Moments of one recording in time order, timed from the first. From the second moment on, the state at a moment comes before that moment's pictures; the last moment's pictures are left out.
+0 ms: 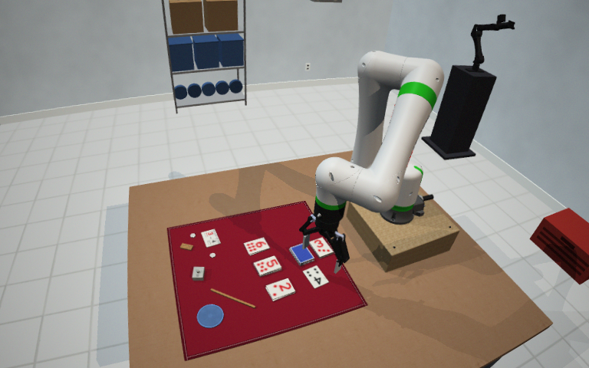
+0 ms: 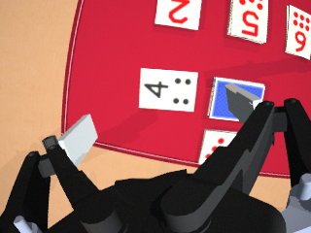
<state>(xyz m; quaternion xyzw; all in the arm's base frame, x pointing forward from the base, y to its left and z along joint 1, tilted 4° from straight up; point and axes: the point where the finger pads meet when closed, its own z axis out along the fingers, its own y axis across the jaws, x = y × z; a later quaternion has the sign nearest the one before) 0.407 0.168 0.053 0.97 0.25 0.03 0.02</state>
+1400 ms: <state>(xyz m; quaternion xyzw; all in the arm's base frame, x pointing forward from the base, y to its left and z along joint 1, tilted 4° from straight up) 0.411 0.157 0.020 0.82 -0.57 0.04 -0.01</state>
